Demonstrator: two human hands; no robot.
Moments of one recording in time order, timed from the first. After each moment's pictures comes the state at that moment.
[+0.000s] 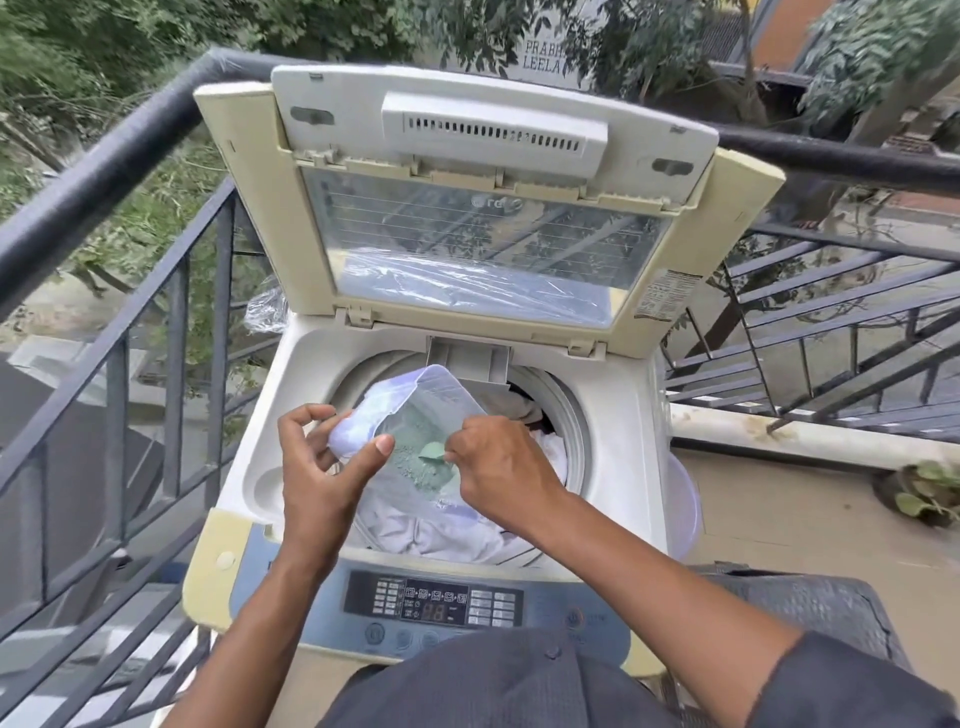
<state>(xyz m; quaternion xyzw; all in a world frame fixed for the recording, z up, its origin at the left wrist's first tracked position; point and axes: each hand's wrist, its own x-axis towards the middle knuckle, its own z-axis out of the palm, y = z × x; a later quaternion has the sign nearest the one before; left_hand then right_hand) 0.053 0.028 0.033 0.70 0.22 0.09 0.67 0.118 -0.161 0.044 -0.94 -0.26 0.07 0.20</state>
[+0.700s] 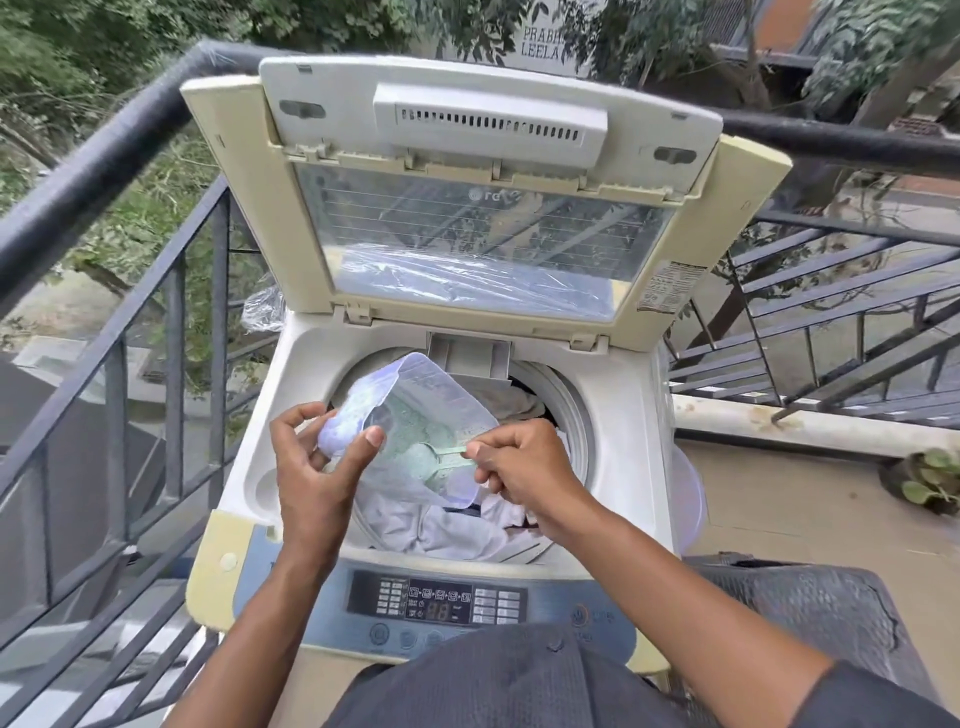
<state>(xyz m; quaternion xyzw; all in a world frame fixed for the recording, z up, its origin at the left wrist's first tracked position) 0.057 0.029 0.030 0.69 0.26 0.12 0.66 0.110 -0.181 0.045 -0.76 0.13 0.25 0.59</state>
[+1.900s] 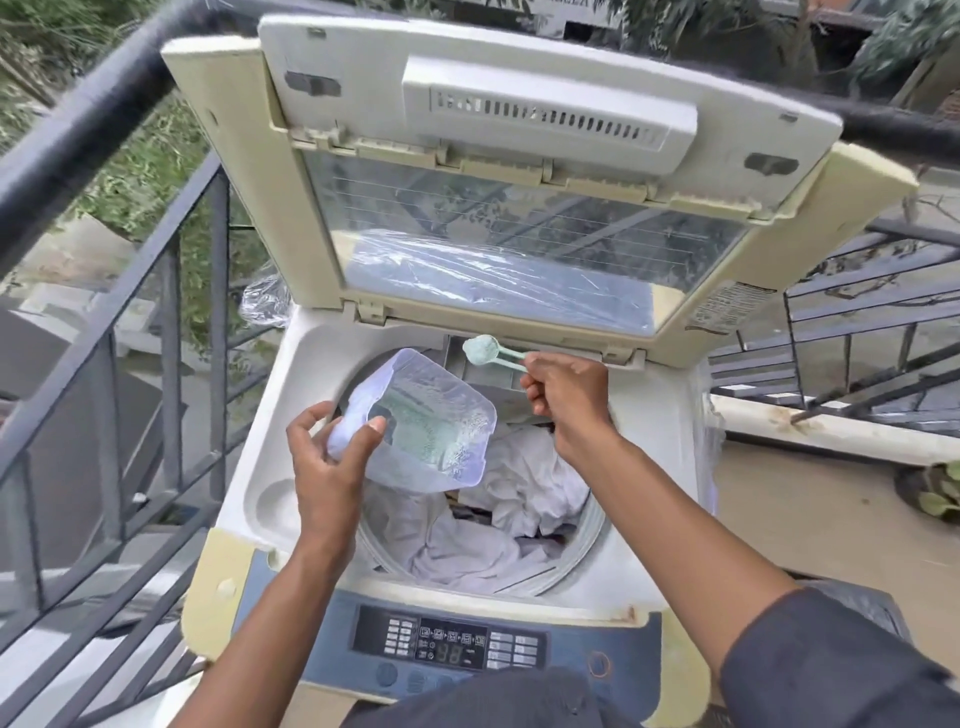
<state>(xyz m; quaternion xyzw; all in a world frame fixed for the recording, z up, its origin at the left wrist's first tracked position) 0.102 0.043 -0.011 0.65 0.37 0.07 0.67 0.230 -0.175 0.012 -0.67 0.28 0.12 0.68</state>
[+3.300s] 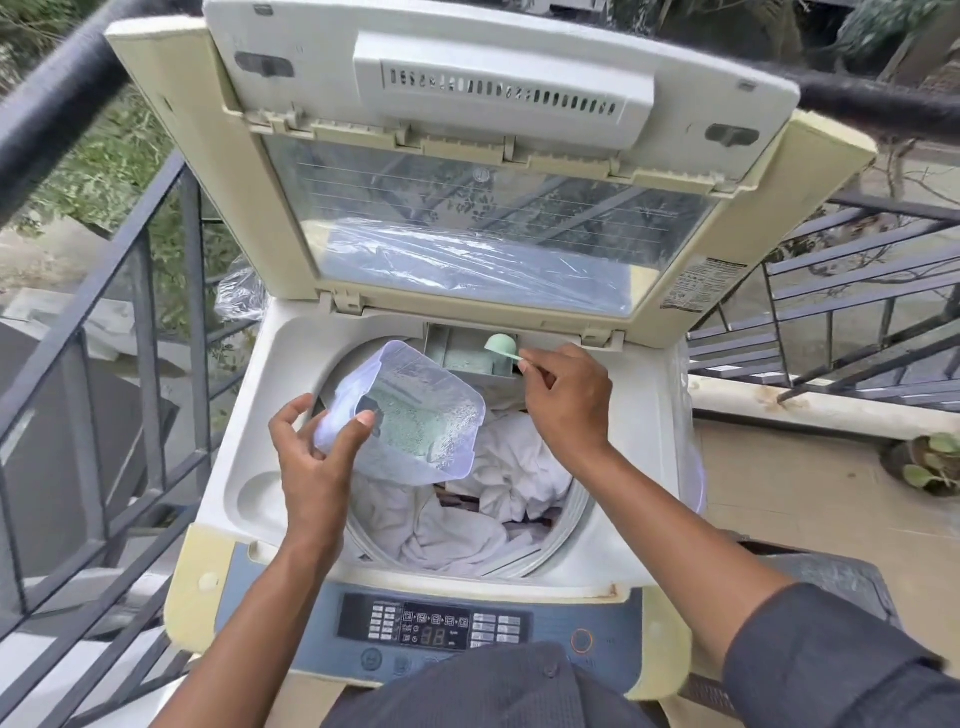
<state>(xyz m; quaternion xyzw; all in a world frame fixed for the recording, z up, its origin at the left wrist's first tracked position) 0.095 0.030 0.003 0.67 0.35 0.06 0.66 0.203 -0.203 0.002 -0.92 0.01 -0.09 0.38</state>
